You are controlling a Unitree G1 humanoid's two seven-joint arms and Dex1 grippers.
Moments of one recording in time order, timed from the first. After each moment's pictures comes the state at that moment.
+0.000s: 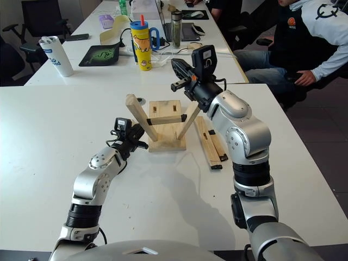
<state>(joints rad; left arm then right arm) -0.18 0.07 -0.07 -0.16 -0.19 0.53 -0.18 -0.63 -0.27 0.03 -0.27 0.51 0.71 0.24</state>
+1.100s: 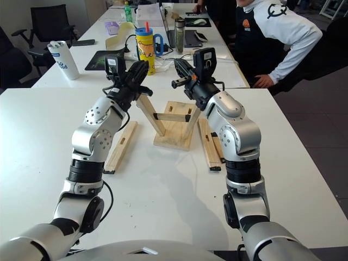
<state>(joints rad) -0.61 0.09 -0.03 0.02 -0.36 0.38 -0.14 -0.64 -0.20 0.00 -0.15 0.45 0.64 0.23</state>
